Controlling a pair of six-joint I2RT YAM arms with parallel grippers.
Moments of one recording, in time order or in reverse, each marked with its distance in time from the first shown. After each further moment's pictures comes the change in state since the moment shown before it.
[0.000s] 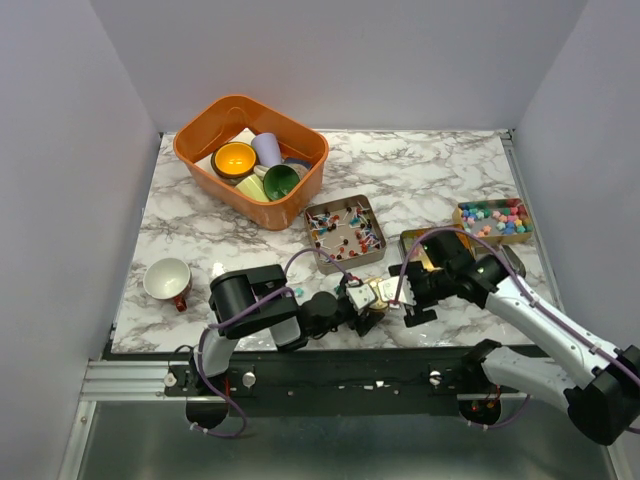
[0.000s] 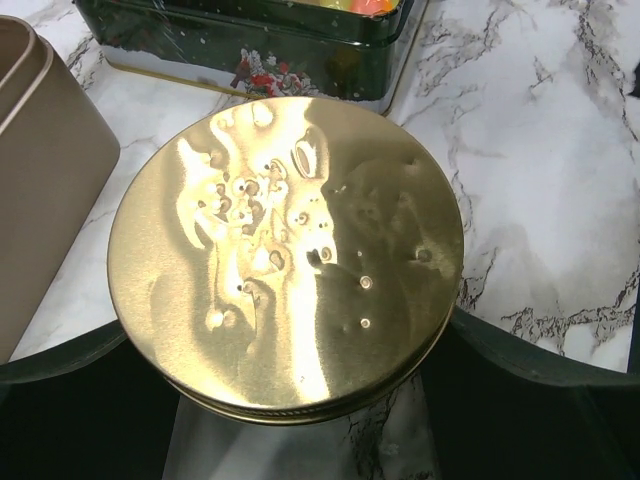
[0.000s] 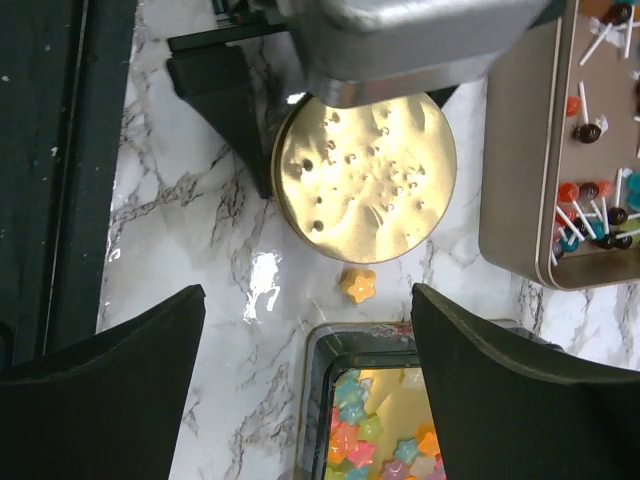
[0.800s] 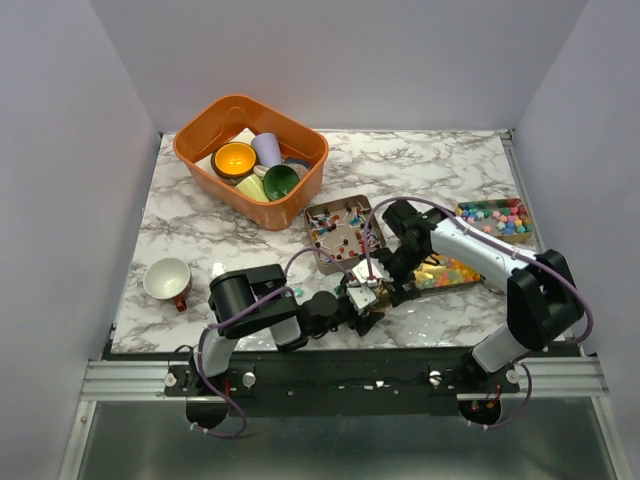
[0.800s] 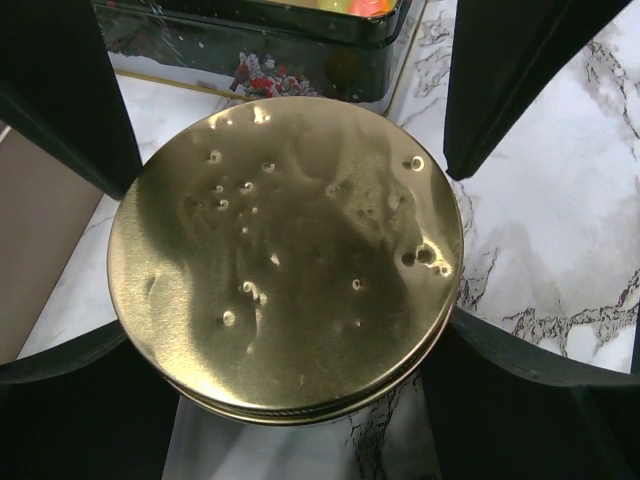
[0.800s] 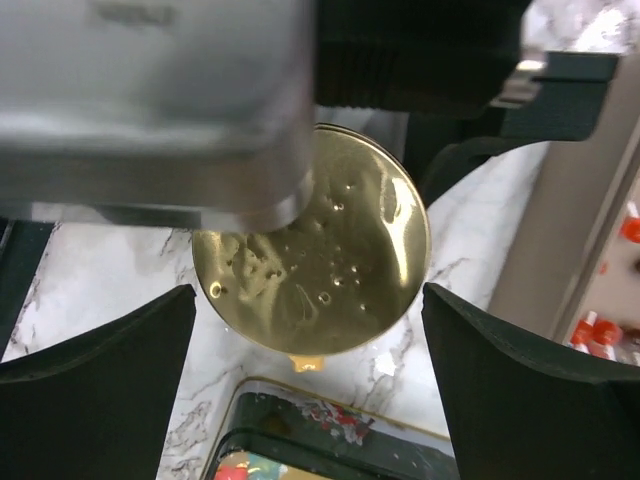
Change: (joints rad) left arm 0.001 -0.002 0.005 -0.008 0.007 0.016; right arm -0.019 0.544 0.334 -0.204 -0.103 -0.344
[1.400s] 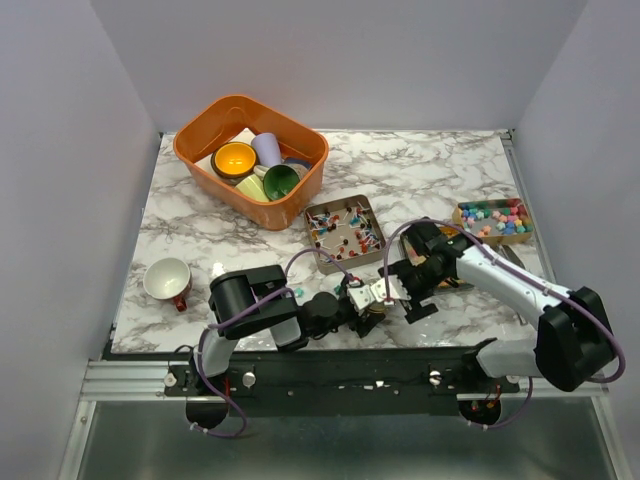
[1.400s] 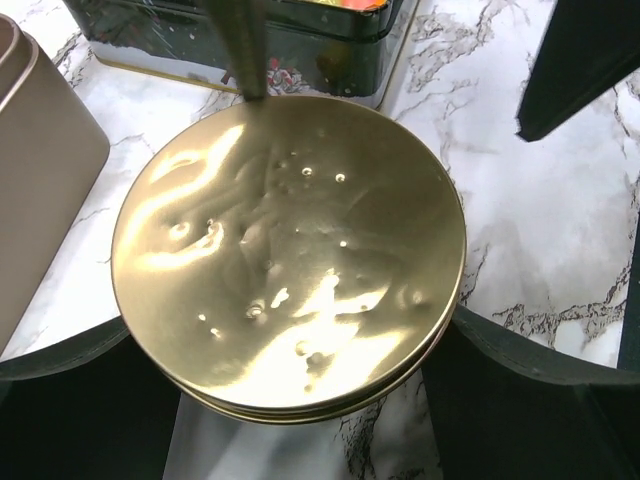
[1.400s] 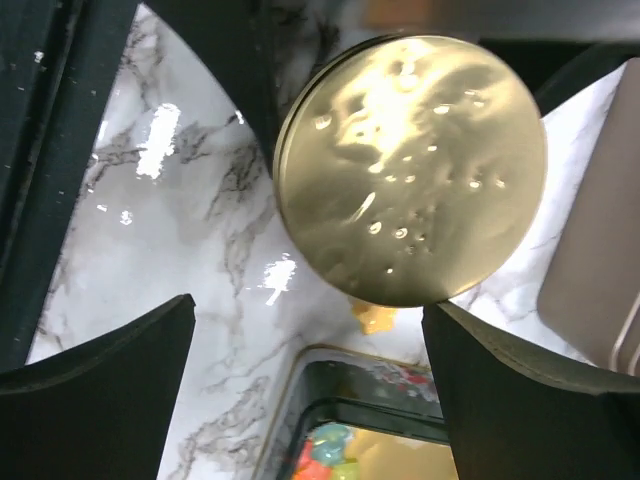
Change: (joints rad) left arm -0.005 0.000 0.000 -0.004 0.000 -0.019; right arm -0.036 -0.207 -0.233 0.090 0.108 0.009
